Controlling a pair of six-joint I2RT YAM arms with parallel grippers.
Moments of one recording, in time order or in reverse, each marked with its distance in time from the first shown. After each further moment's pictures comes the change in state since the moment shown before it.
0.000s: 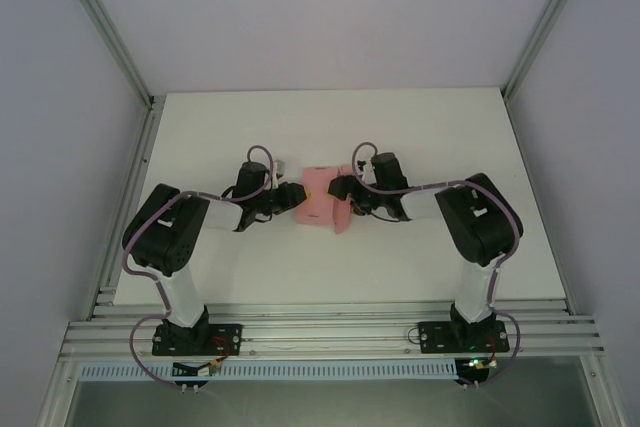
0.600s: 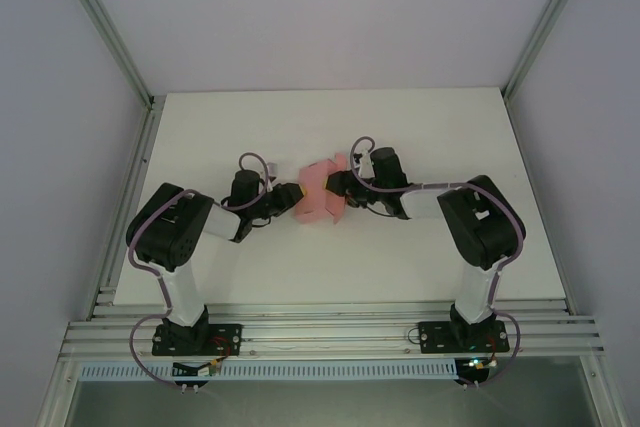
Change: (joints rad) left arm 0.017 0.040 -0.100 0.301 0.008 -0.164; right arm 0.005 -0.027 0.000 0.123 -0.073 0.024
